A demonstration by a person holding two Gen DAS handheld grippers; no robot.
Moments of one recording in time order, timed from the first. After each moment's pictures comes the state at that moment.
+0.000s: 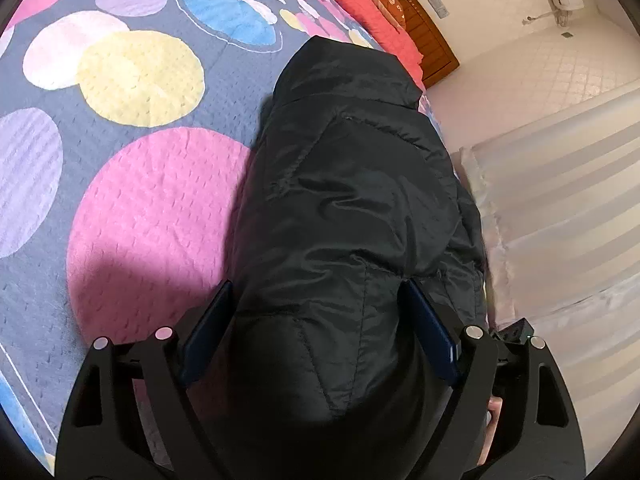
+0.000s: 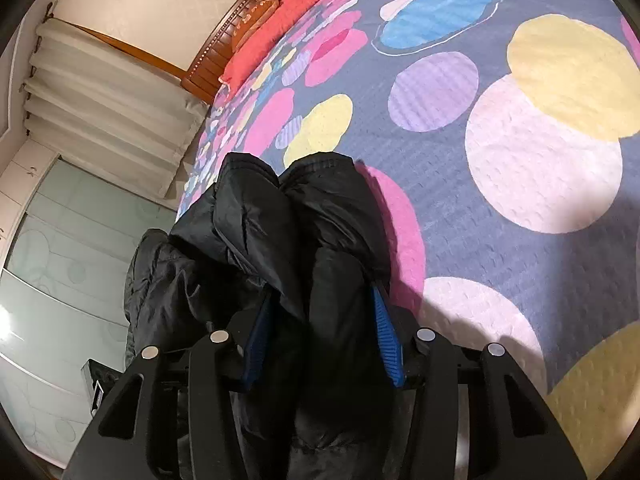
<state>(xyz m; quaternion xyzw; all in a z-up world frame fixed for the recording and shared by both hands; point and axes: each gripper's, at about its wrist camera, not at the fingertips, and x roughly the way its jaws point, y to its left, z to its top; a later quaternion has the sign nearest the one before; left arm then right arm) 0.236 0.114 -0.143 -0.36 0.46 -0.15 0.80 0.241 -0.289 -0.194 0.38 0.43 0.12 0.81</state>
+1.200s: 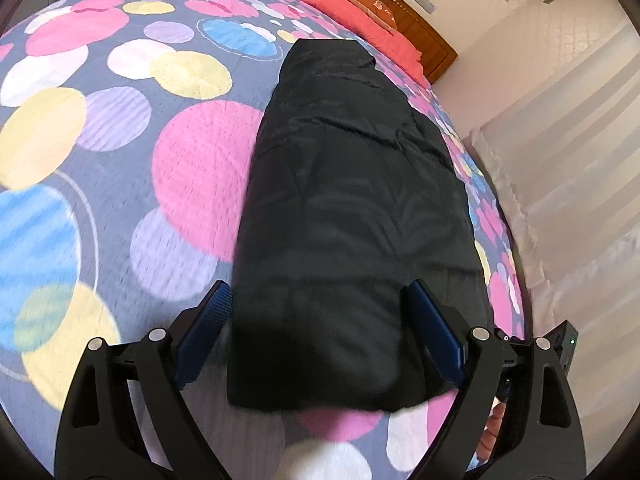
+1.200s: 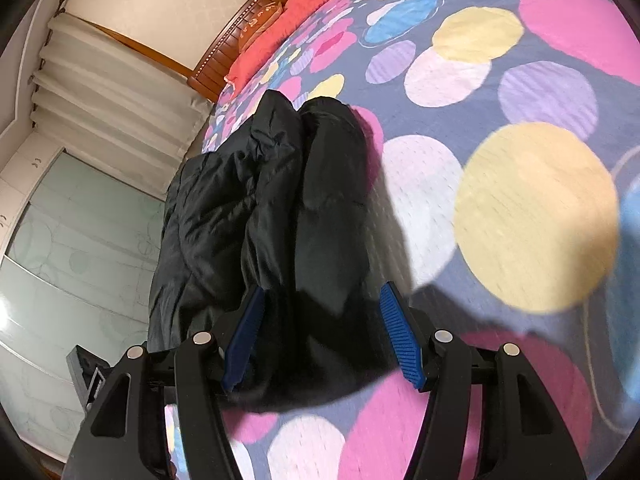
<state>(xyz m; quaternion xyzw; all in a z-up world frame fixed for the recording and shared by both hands) 0.111 0.088 -0.110 -0.28 0.44 -0.10 0.85 0.108 -0.268 -0.168 0.36 0.43 0.10 0.82</state>
